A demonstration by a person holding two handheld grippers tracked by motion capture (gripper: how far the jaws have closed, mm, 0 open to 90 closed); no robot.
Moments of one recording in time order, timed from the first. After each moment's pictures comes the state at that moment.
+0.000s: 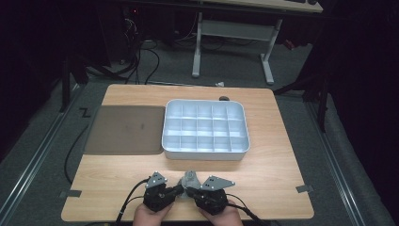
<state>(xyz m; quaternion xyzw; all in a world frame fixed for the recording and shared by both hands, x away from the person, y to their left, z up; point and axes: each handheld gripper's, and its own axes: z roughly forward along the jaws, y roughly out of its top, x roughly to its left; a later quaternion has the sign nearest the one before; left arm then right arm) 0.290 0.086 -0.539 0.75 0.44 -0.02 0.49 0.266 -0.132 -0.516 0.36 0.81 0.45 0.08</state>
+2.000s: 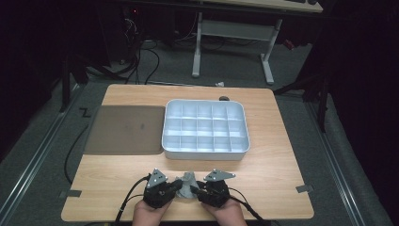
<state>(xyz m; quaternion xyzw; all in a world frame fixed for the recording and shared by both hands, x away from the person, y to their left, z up) 0.286 0.078 -0.528 0.77 0.40 0.07 0.49 0.288 -0.142 -0.531 0.43 0.81 0.40 0.08</state>
